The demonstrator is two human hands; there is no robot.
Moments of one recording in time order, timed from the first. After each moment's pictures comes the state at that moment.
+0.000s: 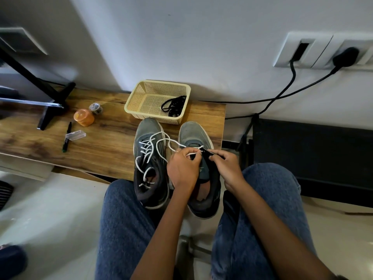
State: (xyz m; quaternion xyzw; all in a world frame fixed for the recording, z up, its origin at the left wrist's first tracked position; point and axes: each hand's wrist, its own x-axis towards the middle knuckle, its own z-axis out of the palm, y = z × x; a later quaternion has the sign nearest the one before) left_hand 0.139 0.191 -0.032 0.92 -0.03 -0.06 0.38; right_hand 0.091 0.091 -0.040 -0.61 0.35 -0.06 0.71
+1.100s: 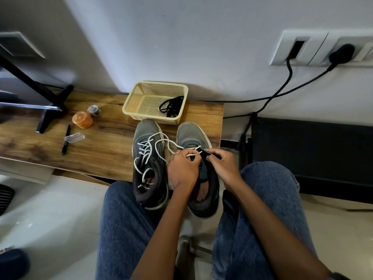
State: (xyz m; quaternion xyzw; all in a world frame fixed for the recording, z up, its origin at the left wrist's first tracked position) left_hand 0.139 0.188 -0.037 0.92 -0.01 -0.10 0.38; right_hand 0.091 0.089 -0.047 -0.68 0.32 -0.06 0.66
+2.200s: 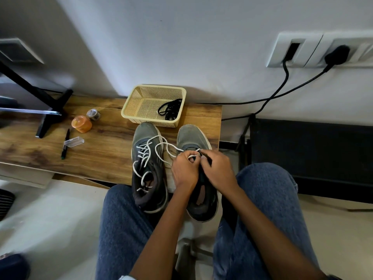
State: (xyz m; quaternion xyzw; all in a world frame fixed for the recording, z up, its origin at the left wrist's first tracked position) left_hand 0.141 0.181 -0.039 0.91 -0.04 -0.12 0.39; right_hand 0.091 0.096 -0.045 -0.87 0.23 -0.10 0.42
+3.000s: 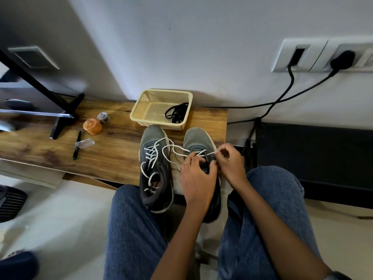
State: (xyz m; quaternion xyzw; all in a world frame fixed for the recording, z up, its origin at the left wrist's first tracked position) left_hand 0.102 0.184 -0.022 0.93 -0.08 -0.05 0.35; right_hand 0.094 0.079 -0.043 -0.76 0.28 -0.16 0.57
